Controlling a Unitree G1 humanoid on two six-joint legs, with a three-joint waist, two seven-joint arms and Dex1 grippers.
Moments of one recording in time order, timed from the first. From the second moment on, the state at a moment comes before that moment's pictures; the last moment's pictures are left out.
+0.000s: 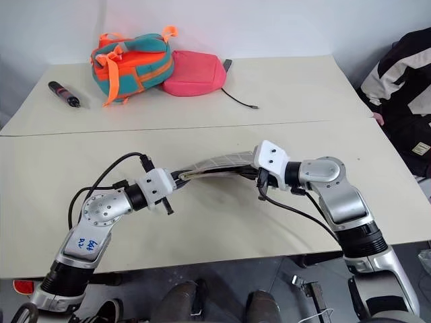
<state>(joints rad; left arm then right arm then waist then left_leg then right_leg) -0.30 0.52 -0.12 -0.22 0.05 0.05 -0.60 -0.59 -0.64 0.19 -0.02 0.14 0.26 1.01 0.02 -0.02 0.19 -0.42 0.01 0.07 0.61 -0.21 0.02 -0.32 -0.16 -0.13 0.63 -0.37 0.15</state>
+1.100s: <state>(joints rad) -0.32 0.48 -0.13 -0.27 -0.05 0.18 -0.67 -0.67 -0.60 0.27 0.07 -0.08 0.08 0.94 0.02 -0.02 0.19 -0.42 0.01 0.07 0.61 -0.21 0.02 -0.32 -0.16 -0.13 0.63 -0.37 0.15</state>
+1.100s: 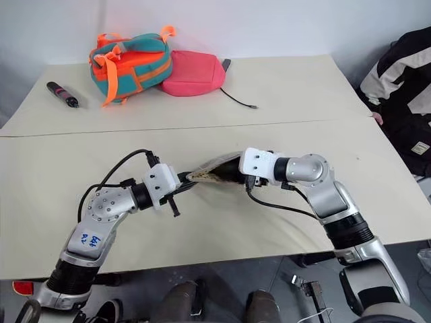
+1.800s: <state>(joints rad) -0.41 0.46 -0.01 -0.38 -0.51 0.71 -0.72 -0.81 -0.68 0.31 -0.05 -0.05 0.23 1.20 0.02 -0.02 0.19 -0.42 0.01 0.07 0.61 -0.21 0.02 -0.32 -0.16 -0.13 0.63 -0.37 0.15</state>
